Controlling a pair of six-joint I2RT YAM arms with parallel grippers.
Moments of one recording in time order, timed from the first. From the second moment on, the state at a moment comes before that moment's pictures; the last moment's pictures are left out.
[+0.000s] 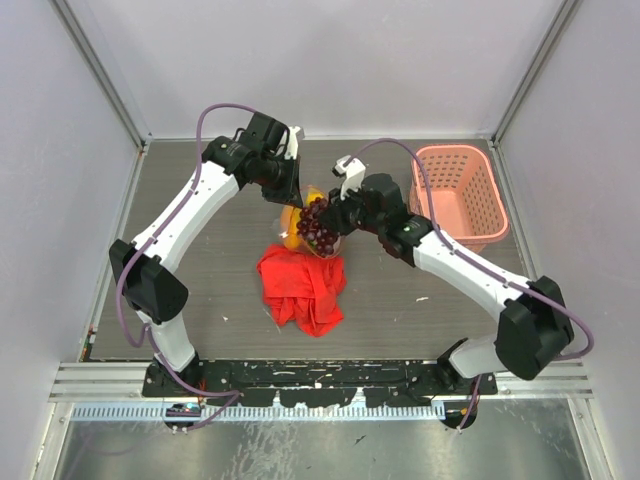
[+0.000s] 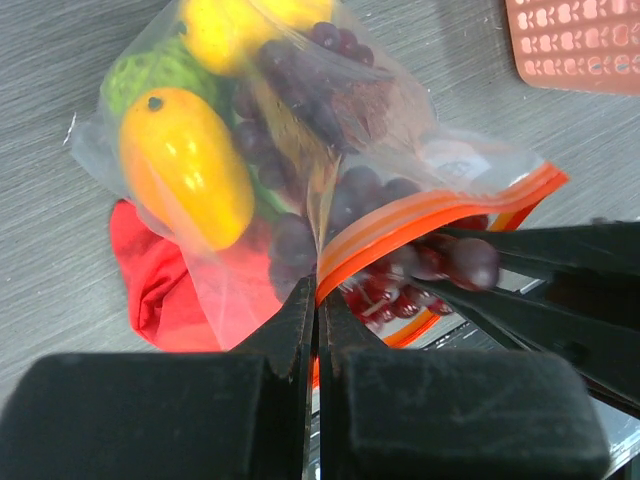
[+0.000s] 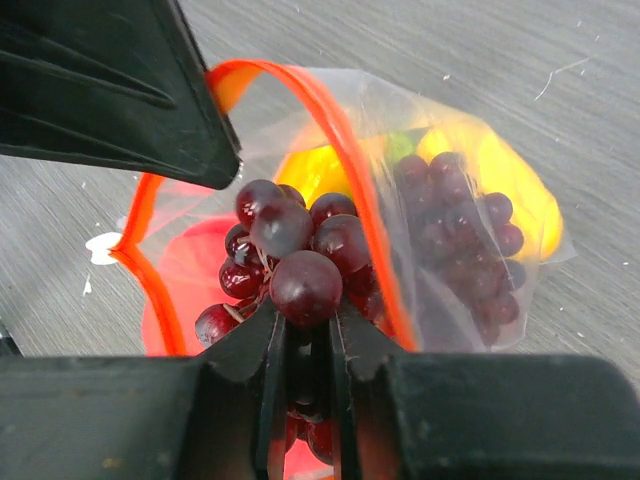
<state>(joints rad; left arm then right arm) -0.54 1.80 1.91 -1.04 0.22 -0.35 0.63 1.38 1.04 -0.05 -0.20 0.17</state>
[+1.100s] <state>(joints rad) -0.54 1.80 1.91 -1.04 0.24 -0.35 0.63 1.30 1.18 -0.20 0.00 0.11</state>
